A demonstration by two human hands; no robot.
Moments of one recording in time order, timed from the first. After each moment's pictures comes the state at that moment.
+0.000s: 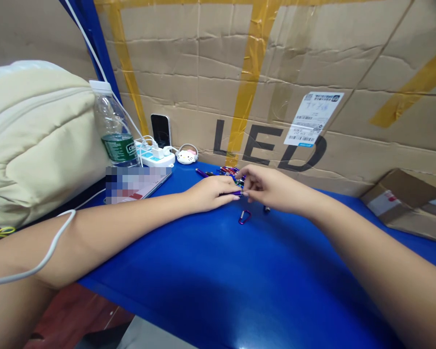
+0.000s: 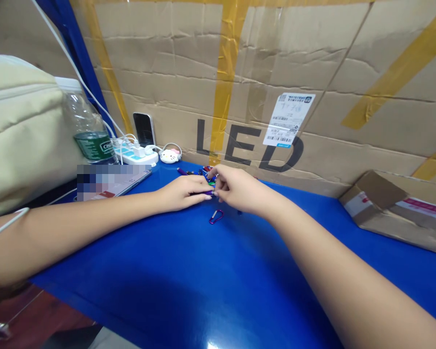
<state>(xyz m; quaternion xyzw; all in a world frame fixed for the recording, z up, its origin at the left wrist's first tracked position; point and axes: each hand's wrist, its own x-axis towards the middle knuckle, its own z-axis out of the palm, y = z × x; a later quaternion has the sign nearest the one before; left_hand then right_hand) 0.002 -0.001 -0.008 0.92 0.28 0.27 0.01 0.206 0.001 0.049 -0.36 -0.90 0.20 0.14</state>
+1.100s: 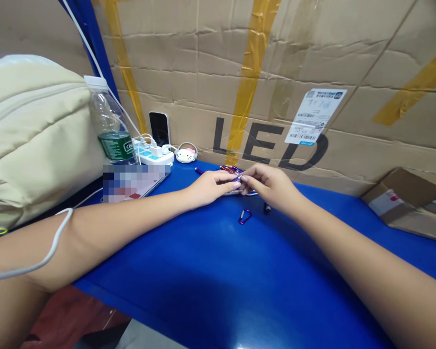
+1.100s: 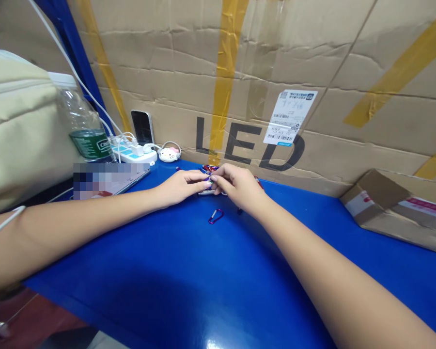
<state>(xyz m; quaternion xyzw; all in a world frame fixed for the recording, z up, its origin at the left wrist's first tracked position) 0.012 -0.001 -0.004 0.80 0.37 0.39 0.27 0.206 0.017 0.017 -0.32 -0.84 0.27 0.34</state>
